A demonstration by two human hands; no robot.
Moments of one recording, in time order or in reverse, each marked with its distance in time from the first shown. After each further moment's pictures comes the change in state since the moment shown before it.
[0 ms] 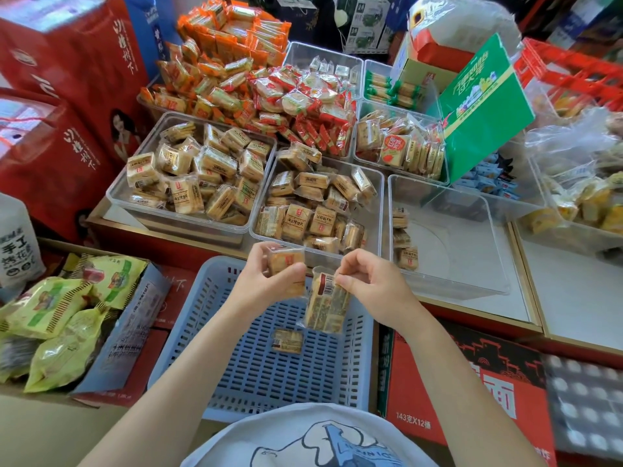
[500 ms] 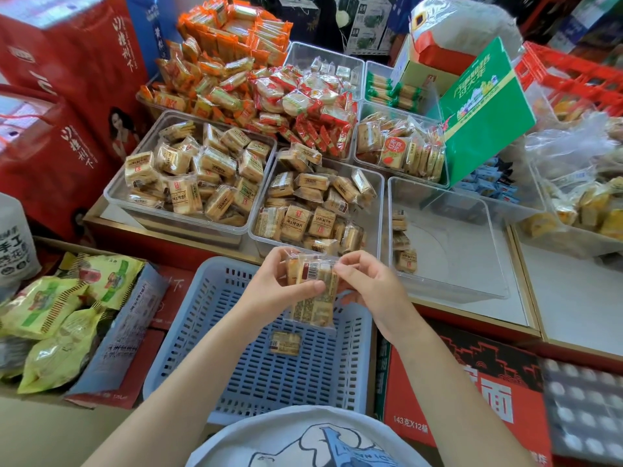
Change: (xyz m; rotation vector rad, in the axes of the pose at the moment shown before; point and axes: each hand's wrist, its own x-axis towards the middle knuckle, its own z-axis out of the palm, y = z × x) left_hand -0.002 0.002 0.015 -0.036 -0.120 0.040; right_hand 0.005 0.004 0.010 0.449 0.049 0.165
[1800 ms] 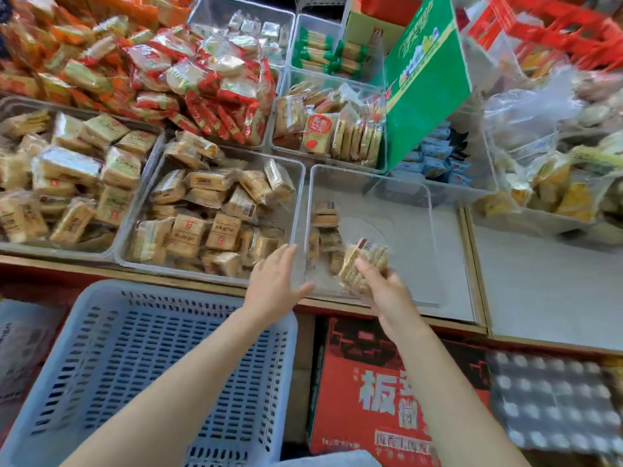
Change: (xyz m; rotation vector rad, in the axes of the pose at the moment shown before) left_hand 0.172 -0.048 0.175 1.070 -0.057 0.036; right_hand 0.083 0.073 -0.214 0.264 0.326 0.264
